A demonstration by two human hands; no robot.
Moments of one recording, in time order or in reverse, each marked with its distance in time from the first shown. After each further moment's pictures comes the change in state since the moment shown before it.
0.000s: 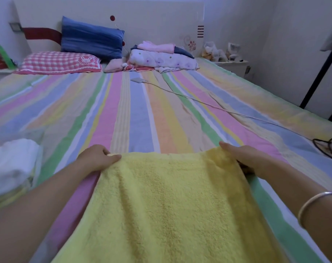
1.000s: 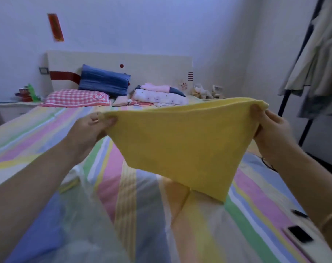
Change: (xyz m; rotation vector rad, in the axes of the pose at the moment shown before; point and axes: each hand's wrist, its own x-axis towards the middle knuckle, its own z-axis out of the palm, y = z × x) left_hand -0.206 0.033 -0.173 -1.195 0.119 0.570; right_hand -0.255 -0.038 -0.117 0.944 0.241 -0.782
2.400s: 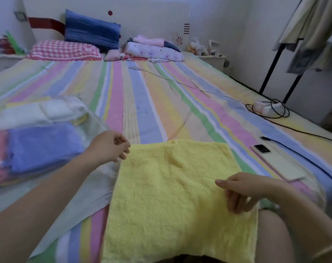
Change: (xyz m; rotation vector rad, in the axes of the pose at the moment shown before) left_hand -0.196 -0.061 0.009 0.714 -0.223 -0.355; right_hand -0.234 0.047 -0.071 -1.142 -0.768 1.004
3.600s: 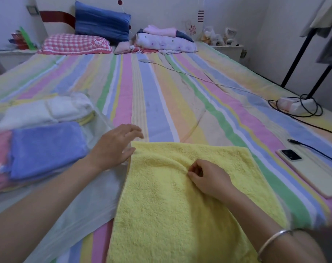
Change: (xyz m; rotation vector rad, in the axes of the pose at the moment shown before) left_hand 0.069 -0.065 0.006 0.609 0.193 0.834; right_hand 0.105 -0.071 0.050 -0.125 0.540 -0.438
